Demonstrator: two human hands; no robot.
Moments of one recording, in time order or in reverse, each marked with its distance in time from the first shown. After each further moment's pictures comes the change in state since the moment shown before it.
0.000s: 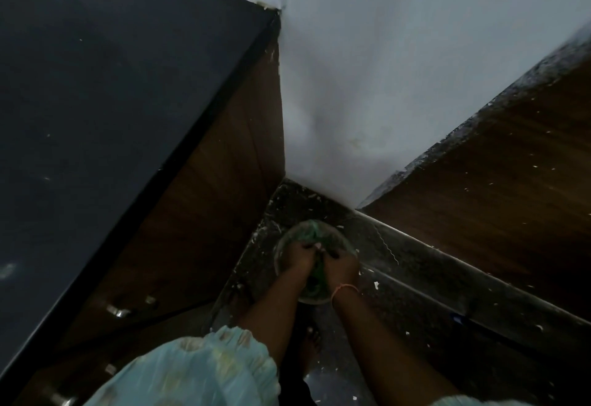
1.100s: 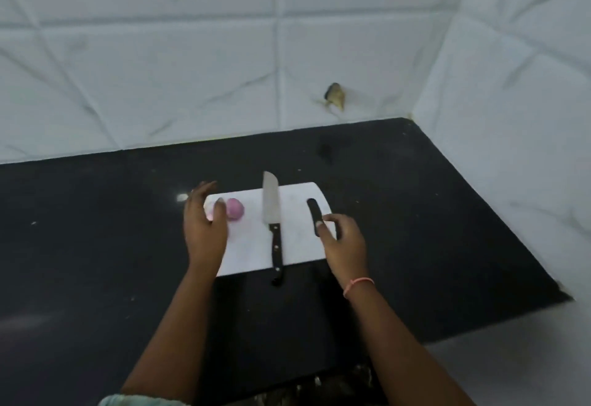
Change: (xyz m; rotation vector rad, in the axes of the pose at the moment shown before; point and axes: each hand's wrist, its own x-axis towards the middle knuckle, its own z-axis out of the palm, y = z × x) left_hand -0.270 0.004 -0.536 -0.510 1.422 0.620; right_hand -0.351 -0.343 0.197 -0.167 -0.659 -1.230
